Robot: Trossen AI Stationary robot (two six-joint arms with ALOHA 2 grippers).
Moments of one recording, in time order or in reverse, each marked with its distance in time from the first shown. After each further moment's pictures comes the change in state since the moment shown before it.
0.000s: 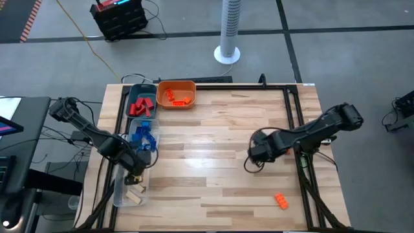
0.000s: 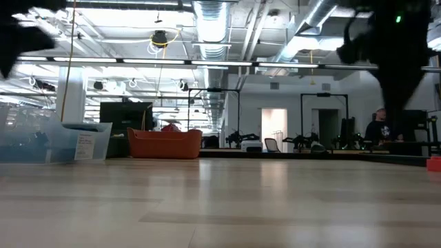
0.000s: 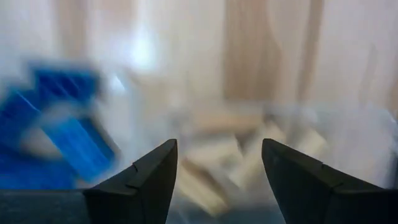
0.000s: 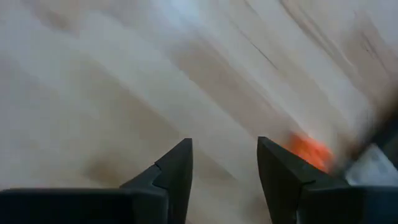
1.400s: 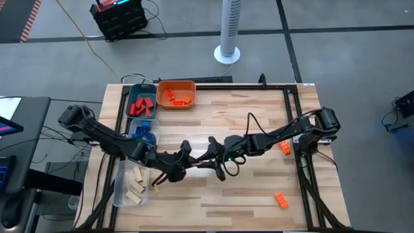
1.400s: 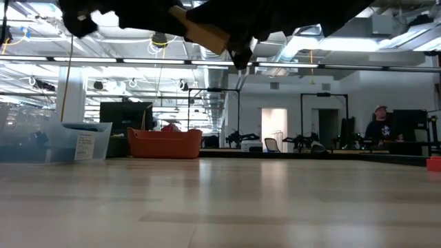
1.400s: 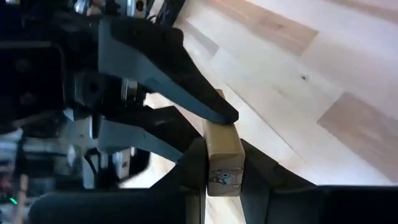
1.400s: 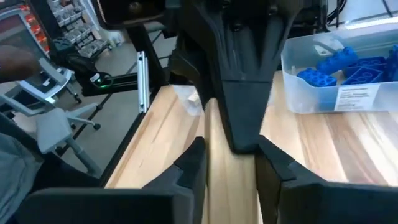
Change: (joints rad) left arm 0.177 0.330 0.059 0.990 -0.388 1.440; right arm -0.121 0.311 0.003 1.624 -0.372 -0.840
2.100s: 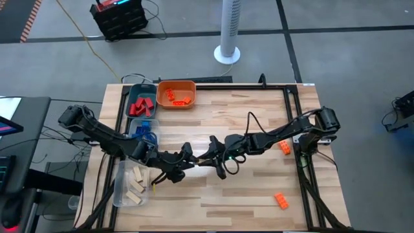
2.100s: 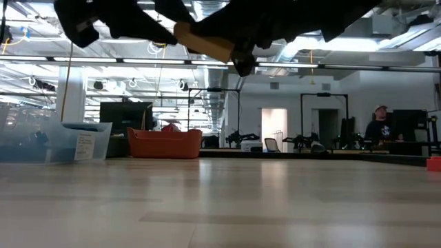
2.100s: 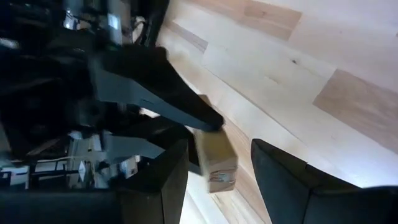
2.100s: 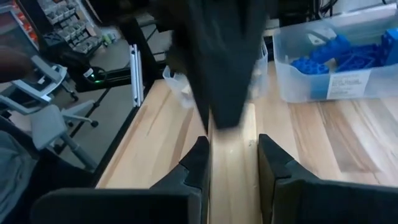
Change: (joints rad) left arm 0.013 -0.004 0.000 0.002 0.005 0.147; right arm -0.024 0.000 -0.026 0.006 0.000 0.015
